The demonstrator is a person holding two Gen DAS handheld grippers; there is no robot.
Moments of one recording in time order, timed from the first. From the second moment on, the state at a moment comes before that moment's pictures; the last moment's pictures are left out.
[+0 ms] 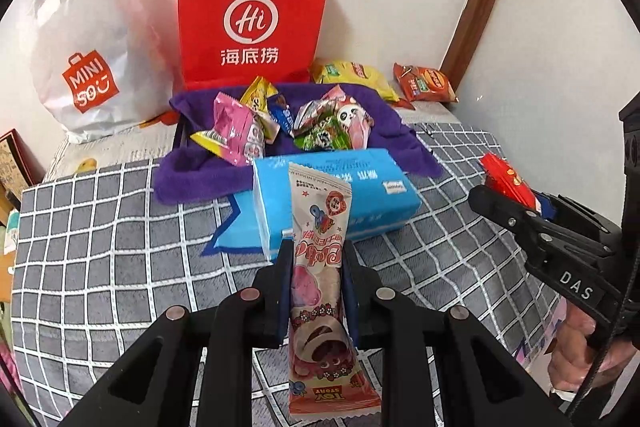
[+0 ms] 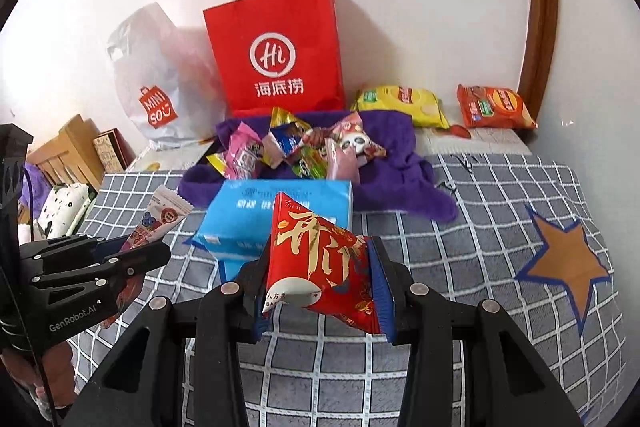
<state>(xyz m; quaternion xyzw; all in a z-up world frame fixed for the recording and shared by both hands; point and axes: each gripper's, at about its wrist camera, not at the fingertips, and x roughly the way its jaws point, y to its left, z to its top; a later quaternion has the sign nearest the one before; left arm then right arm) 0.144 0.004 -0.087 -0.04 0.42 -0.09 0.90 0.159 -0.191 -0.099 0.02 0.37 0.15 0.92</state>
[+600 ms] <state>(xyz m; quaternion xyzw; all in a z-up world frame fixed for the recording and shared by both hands) 0.183 0.015 -0.055 -0.04 0.41 -0.10 0.90 0.208 -0.177 -0.070 0.01 0.36 0.14 0.92</state>
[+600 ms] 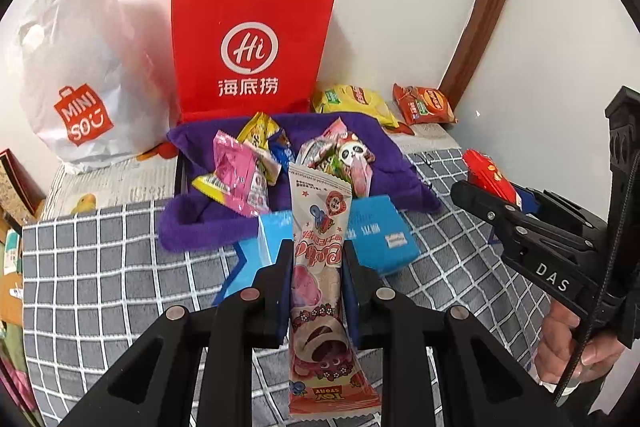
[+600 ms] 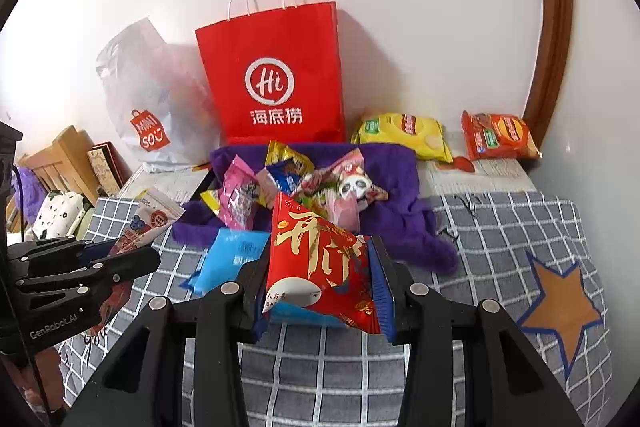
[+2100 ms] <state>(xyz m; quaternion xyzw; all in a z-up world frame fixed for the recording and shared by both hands) 0.325 0.062 -0.047 -0.11 0.43 -0.10 0.89 0.362 -0.156 -0.069 0.02 0.38 0.19 0.90</state>
